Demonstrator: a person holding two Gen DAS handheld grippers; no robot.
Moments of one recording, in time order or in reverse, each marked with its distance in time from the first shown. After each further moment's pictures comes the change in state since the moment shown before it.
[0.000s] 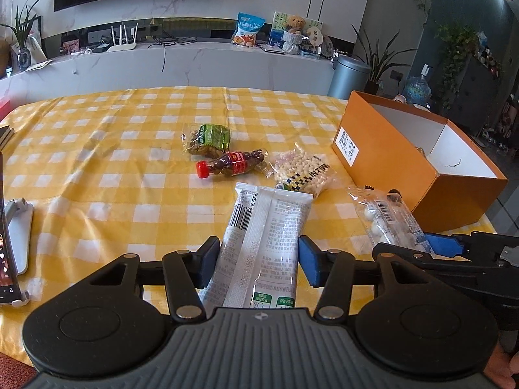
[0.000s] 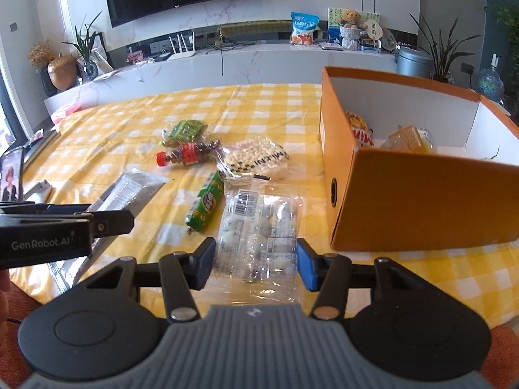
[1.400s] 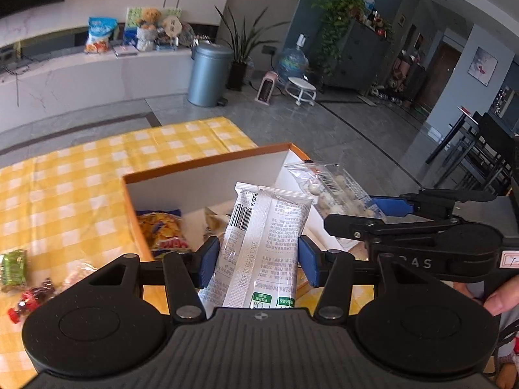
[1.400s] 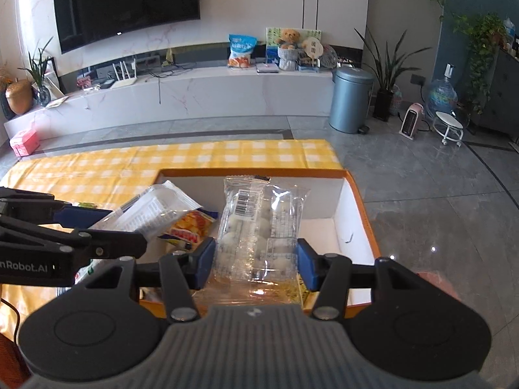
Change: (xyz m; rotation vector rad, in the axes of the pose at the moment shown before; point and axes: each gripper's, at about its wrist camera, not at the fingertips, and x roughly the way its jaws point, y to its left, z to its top) left arm 0.074 -0.183 0.135 0.219 0.116 -0.415; right arm -0.074 -0.193 0.133 0.034 0.003 -0.159
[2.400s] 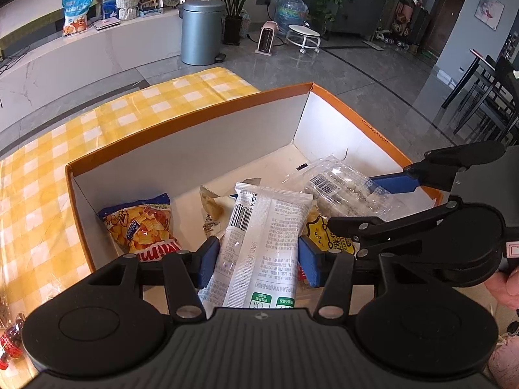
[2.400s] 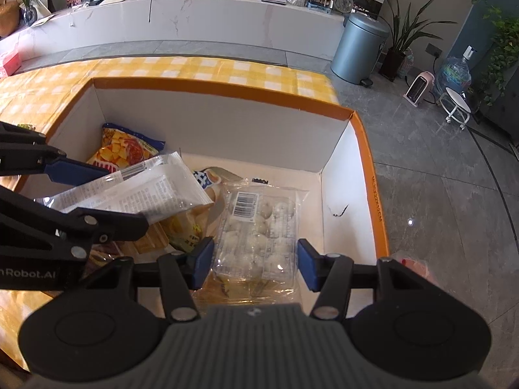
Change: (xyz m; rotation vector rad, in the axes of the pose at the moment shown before) left arm 0.088 -0.003 0.000 0.113 0.168 0.067; right arm 0.115 -0.023 -0.008 -0.150 0.256 -0.065
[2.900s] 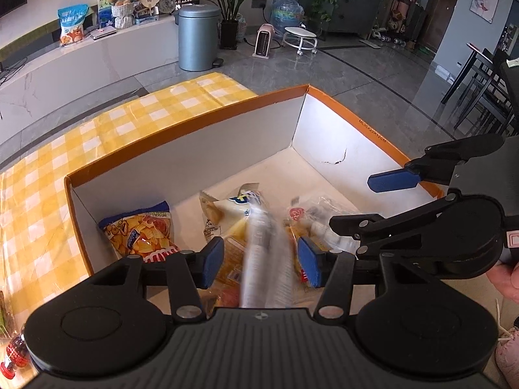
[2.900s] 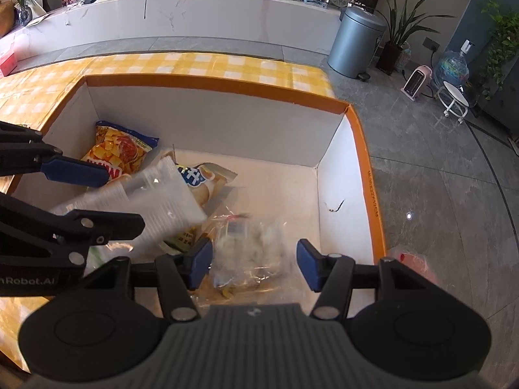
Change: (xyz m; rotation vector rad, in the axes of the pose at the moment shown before) left arm -0.001 -0.003 0.002 0.035 -0.016 0.009; right arm 0.001 -0.004 0.001 0.014 0.011 -0.010
